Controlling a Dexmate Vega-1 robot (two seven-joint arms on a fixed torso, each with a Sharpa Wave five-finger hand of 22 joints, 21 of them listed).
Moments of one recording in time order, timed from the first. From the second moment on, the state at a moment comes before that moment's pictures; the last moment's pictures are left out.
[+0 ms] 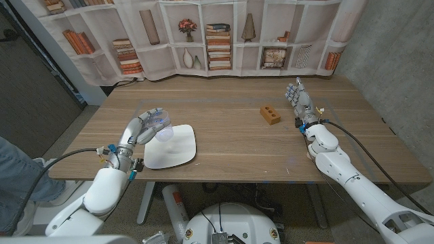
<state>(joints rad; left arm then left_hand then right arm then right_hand) 1.70 0.63 -0.10 -2.13 0.00 -0.09 0.37 0.94 0.06 0.26 -0.09 0.18 0.42 -0.05 0.29 0.21 0.44 -0.12 0.25 0.31 0.48 -0.04 0.25 0.28 0.52 0.15 0.38 0.19 -0.90 -0.49 -0.32 -1.34 0.67 0.35 -0.05 0.17 0.03 0.11 -0.08 0.23 0.14 0.05 0.20 0.19 0.16 0.08 0.22 0.18 0.08 0.05 0.19 0.18 0.12 -0.03 0.20 0.18</state>
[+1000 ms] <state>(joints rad) 1.67 0.63 -0.10 -2.09 0.02 -0.06 0.39 0.94 0.06 0.26 -0.09 0.18 0.43 -0.05 0.29 0.21 0.44 -0.12 0.25 0.31 0.49 -0.04 0.24 0.28 0.50 0.15 0.37 0.19 -0.90 -0.48 -0.32 -1.33 0.67 0.35 -0.05 0.17 0.03 0.11 -0.08 0.23 0.14 0.05 0.20 0.19 0.17 0.08 0.22 0.18 0.09 0.05 0.19 0.18 0.12 -0.02 0.20 0.18</state>
